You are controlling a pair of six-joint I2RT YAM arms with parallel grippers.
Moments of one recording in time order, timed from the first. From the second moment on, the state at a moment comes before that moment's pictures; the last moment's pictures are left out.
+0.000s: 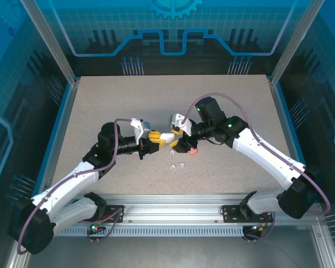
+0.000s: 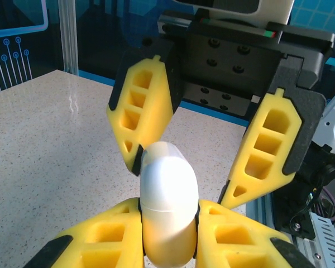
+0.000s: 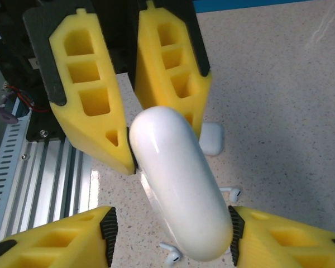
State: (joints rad) left arm -0.48 0.98 0.60 0.22 0.74 -0.05; right arm 0.66 1.34 1.23 -0.66 -0.63 -0.49
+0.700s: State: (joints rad) left arm -0.49 0.98 0.59 0.21 0.78 -0.03; right arm 0.63 1.34 1.24 -0.72 -0.66 -0.51
